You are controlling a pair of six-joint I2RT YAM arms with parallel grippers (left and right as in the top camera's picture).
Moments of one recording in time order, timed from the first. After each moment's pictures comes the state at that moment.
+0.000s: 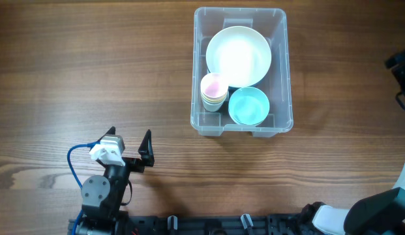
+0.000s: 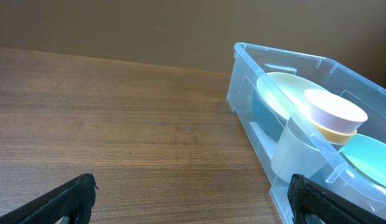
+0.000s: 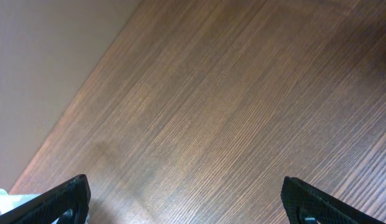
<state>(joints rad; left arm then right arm) -0.16 0.01 0.08 -0.23 0.03 -0.20 -0.59 1.50 1.35 -0.66 -0.09 0.44</state>
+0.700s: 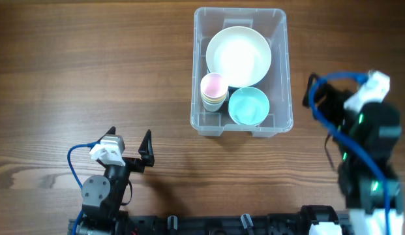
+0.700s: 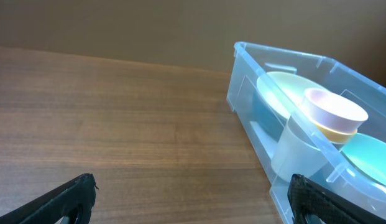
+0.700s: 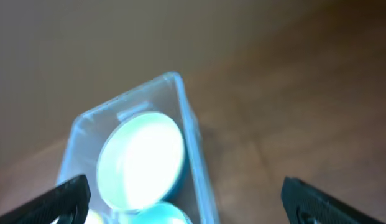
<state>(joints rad) -0.16 0.01 0.08 -0.23 0.03 -0.20 -0.02 0.73 0.79 -0.44 0.01 0.44</state>
